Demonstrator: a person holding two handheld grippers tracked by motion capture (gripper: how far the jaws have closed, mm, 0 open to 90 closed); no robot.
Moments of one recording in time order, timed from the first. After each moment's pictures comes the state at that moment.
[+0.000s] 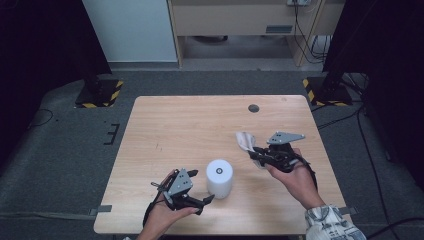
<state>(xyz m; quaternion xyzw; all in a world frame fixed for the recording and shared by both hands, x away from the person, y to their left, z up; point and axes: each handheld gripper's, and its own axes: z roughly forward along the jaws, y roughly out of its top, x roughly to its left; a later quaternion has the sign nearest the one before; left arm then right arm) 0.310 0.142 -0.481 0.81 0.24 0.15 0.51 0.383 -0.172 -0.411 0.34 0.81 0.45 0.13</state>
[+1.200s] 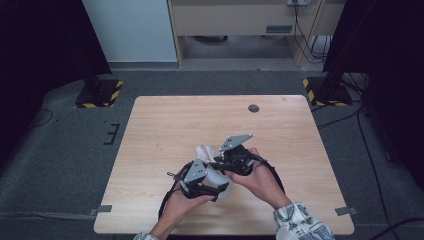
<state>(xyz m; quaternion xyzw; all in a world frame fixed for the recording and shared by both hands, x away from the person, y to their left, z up) 0.341 0.108 -0.485 0.80 0.25 0.15 0.53 0.374 -0.064 -0.409 0.25 0.88 0.41 0.07</state>
